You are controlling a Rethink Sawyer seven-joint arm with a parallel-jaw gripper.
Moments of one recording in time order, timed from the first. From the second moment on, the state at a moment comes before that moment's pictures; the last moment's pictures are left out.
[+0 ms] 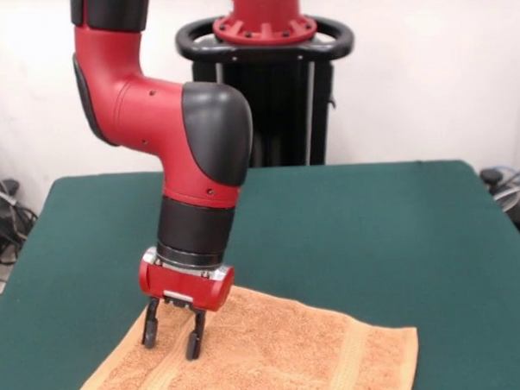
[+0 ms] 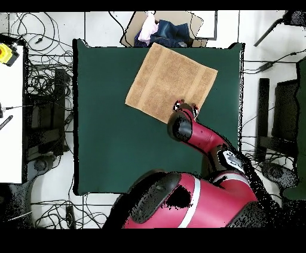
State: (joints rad) arm -0.39 -0.32 -0.04 1.62 0.09 -0.17 1.51
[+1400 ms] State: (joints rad) arm -0.49 -0.38 -0.03 1.63 -0.02 -0.20 1.51
